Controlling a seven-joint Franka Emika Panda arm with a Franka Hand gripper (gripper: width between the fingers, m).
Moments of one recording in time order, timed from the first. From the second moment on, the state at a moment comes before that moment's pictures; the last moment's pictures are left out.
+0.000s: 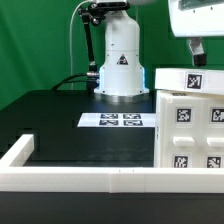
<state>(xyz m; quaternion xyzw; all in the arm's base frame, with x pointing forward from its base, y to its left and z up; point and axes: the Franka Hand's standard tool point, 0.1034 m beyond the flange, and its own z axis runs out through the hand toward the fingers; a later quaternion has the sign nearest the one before) 0.619 0.097 0.172 -0.83 0.55 0.02 0.07</state>
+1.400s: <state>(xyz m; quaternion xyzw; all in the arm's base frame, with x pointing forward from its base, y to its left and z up) 0.622 0.090 0.175 -0.99 -0.14 -0.03 0.03</state>
